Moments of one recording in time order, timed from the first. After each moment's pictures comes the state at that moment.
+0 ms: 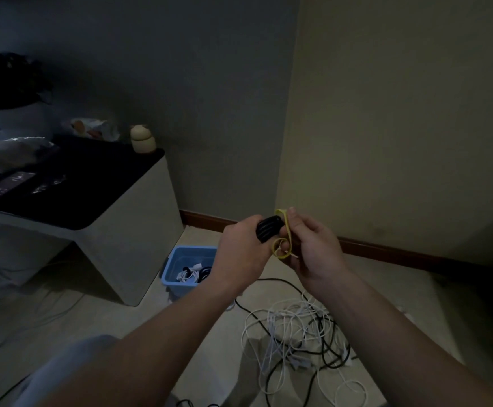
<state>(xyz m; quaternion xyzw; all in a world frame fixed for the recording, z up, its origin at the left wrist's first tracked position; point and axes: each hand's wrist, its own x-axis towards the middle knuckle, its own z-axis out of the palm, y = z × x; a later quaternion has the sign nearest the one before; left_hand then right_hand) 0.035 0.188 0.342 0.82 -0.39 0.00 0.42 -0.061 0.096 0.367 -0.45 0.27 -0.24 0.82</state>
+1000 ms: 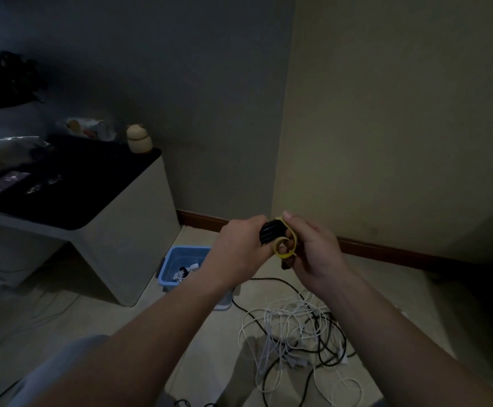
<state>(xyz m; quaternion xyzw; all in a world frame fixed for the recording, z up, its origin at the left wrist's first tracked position) 0.043 0.191 0.349 0.81 -0.50 0.01 0.32 -0.063 0.090 0.361 -0.46 0.26 -0.25 0.81</state>
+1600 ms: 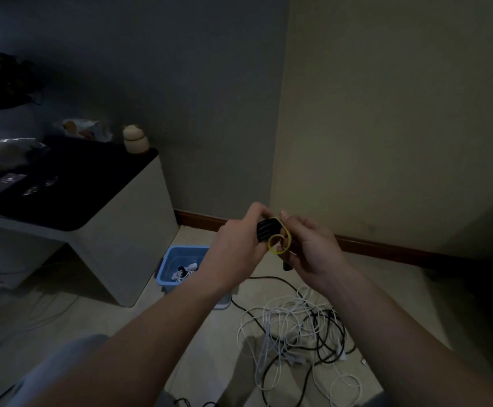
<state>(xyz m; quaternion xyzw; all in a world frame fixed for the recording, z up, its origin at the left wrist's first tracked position) 0.036 0.194 0.350 0.78 -0.50 -0.01 0.37 -0.070 0.083 0.363 -0.46 0.27 -0.21 0.82</state>
